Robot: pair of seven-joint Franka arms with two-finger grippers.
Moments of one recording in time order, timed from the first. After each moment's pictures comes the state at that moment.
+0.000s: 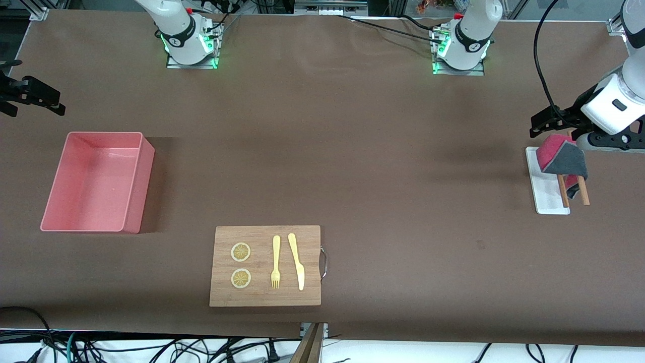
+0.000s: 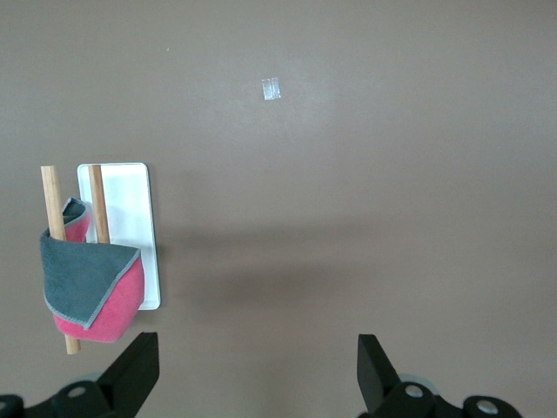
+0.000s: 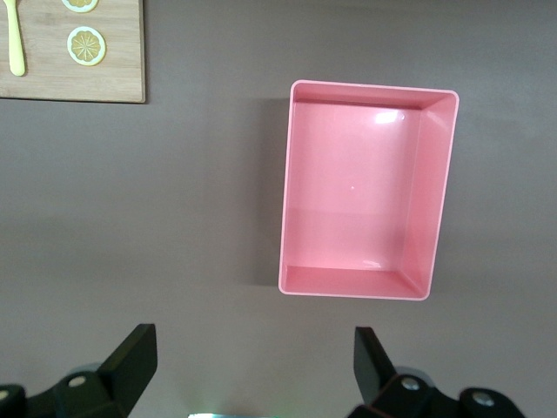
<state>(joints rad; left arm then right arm) 0.05 -0.01 -0.06 -1.73 -0.01 1.66 0.02 -0.04 0.02 -0.02 -1.52 -0.03 1.49 -0.11</state>
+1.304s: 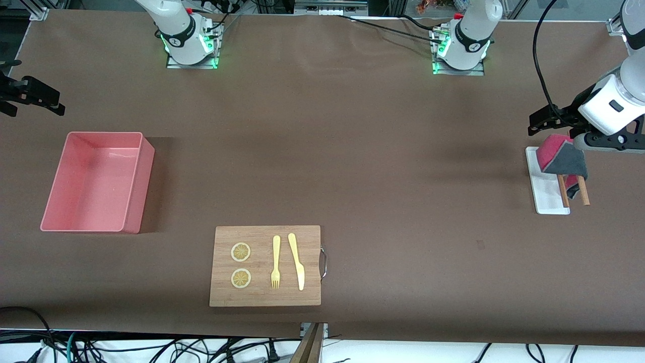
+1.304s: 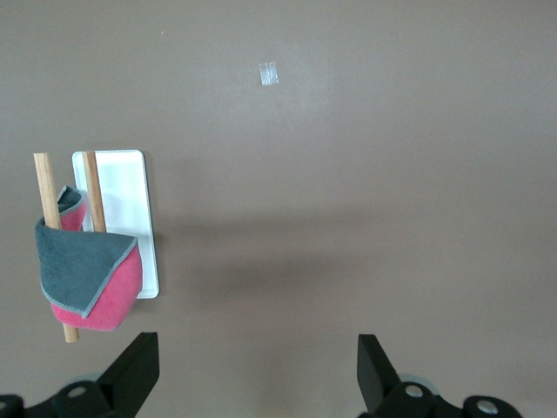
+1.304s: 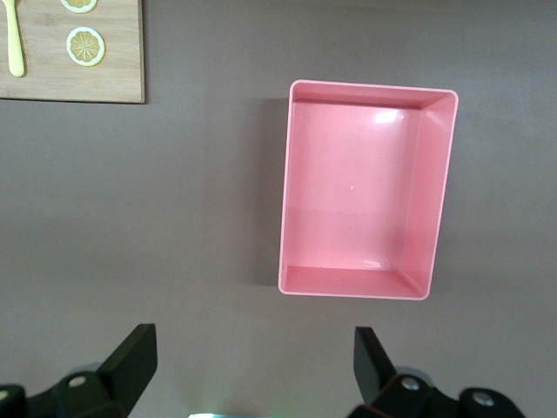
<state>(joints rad) 0.05 0.00 -0.06 -1.72 -0.01 1.62 0.02 -0.04 0.02 -0.02 -1.52 -0.03 1.49 -0.11</state>
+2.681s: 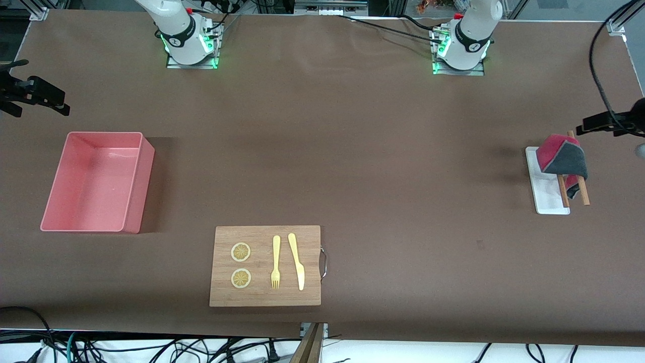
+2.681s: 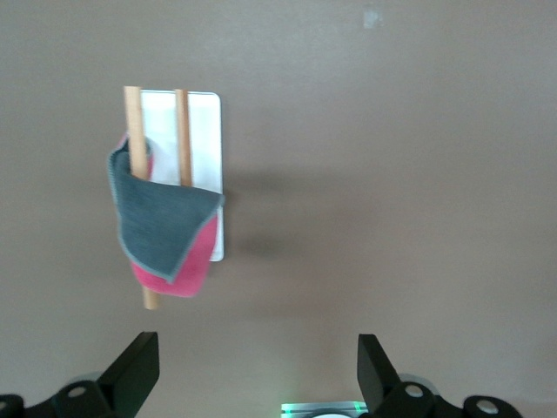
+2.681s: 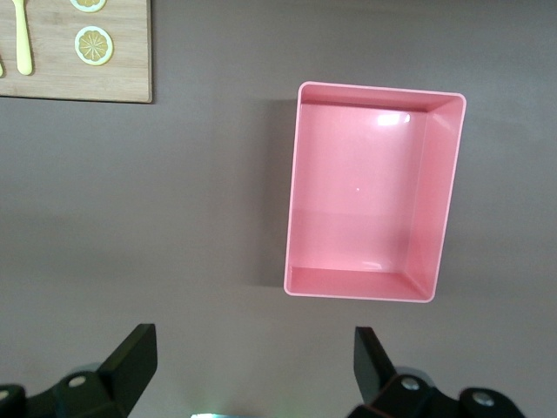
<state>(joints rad) 0.36 0.11 -0.04 -1.68 -0.02 1.56 0.31 -0.04 0.02 0.00 -1.52 -0.03 1.49 -0.10</state>
